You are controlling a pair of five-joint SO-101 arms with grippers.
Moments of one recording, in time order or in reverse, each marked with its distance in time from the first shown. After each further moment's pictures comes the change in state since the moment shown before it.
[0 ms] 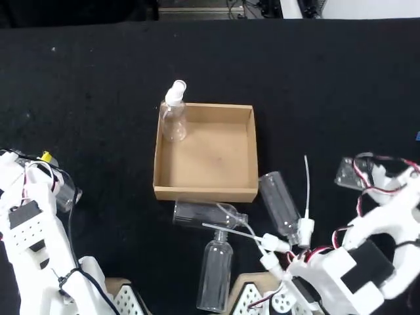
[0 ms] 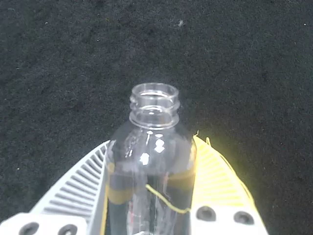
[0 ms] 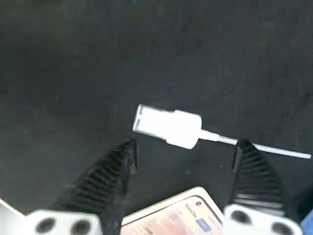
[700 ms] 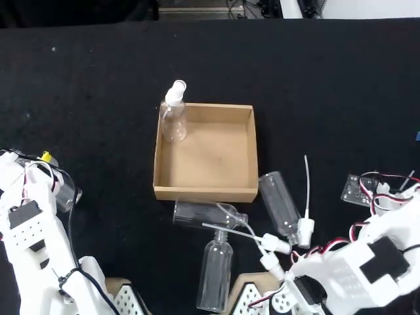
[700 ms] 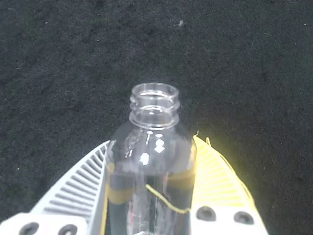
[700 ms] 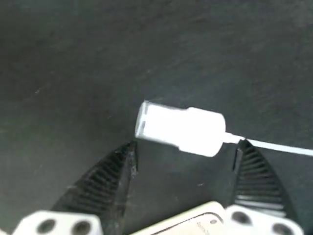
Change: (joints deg) left arm 0.0 0.0 0.0 0.0 0.0; right arm 3.2 8.4 2.1 -10.2 1.7
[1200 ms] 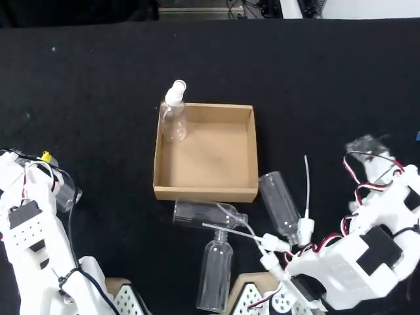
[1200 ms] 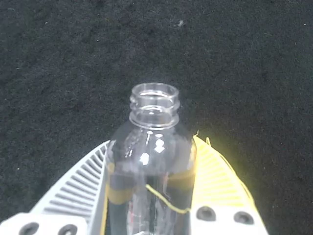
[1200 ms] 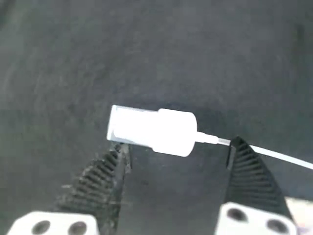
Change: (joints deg) left arm 0.0 0.0 0.0 0.0 0.0; right arm -8.3 0.4 0.0 -0.2 -51.7
